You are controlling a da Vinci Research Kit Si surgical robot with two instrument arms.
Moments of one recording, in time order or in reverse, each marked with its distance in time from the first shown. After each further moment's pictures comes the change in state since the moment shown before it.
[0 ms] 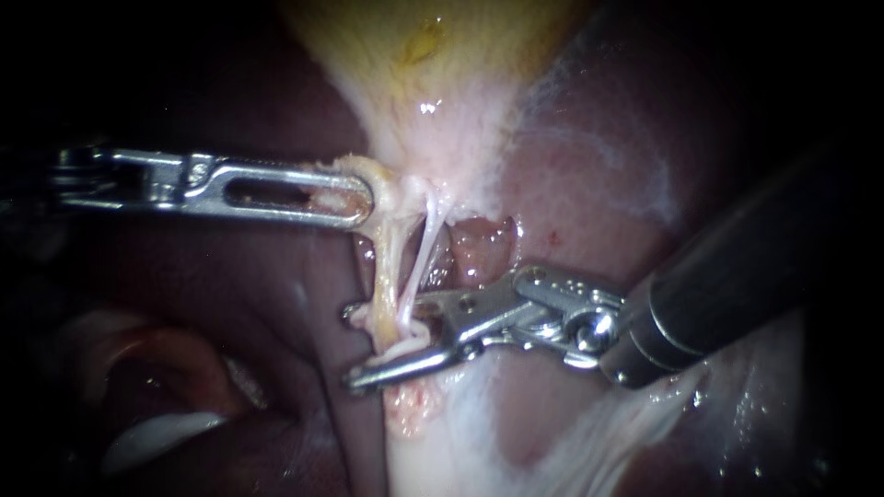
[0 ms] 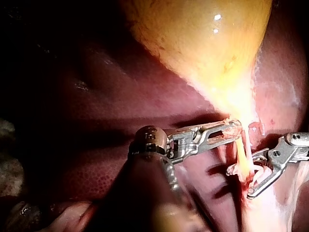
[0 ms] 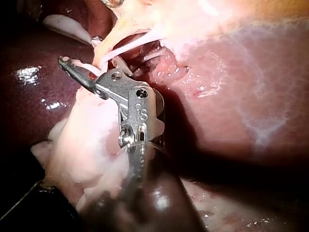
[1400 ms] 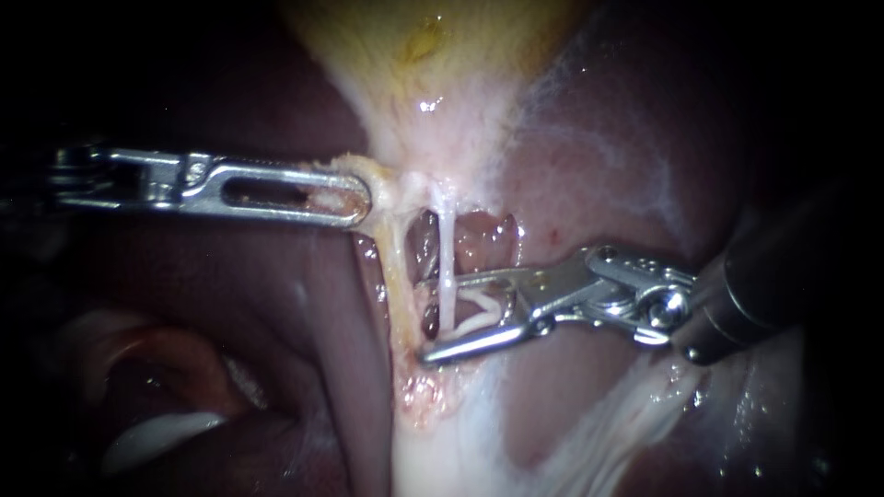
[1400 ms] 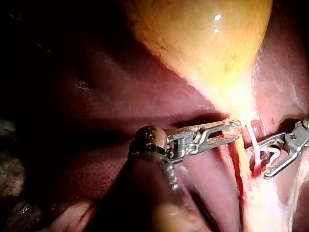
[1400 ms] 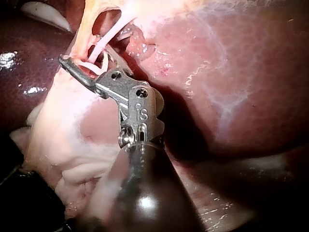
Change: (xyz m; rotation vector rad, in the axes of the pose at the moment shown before) right arm -0.001 0.001 -0.008 -0.068 -0.021 0.007; left arm 0.000 0.000 0.000 0.001 0.001 0.000
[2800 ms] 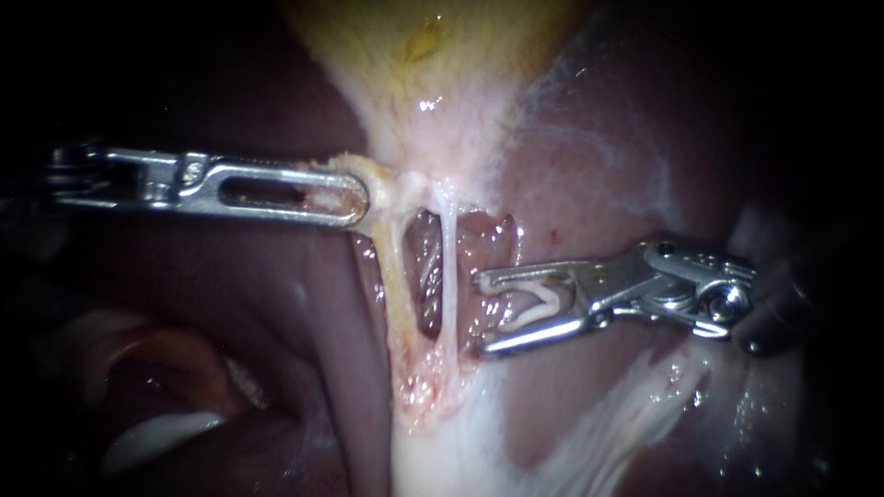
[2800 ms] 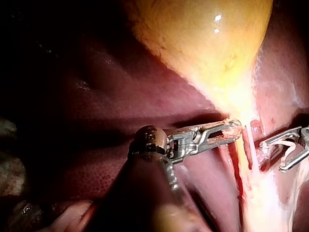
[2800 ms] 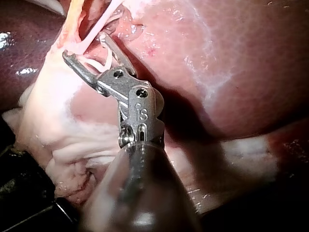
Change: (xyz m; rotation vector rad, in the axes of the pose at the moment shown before) right arm 0.000 -0.002 -0.004 -0.051 -0.023 -0.024; left arm 0.000 0.000 0.000 0.001 0.001 -0.001
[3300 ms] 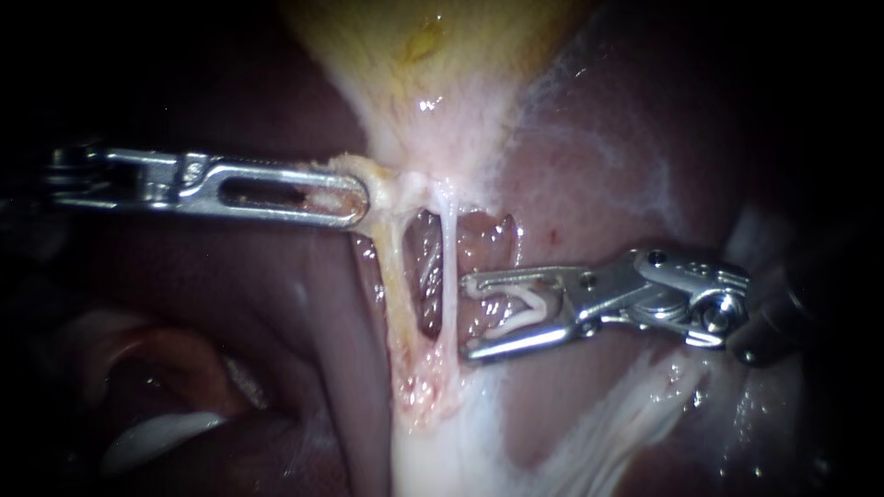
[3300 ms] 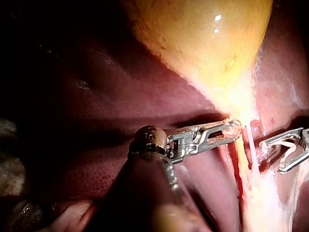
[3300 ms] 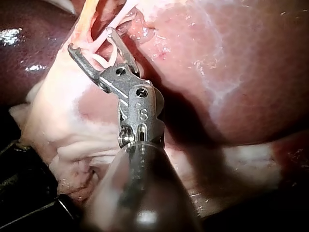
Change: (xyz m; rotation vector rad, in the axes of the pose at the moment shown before) right arm 0.001 -0.002 0.001 -0.005 0.002 -0.051; left arm 0.000 0.000 0.000 -0.001 0.000 0.000
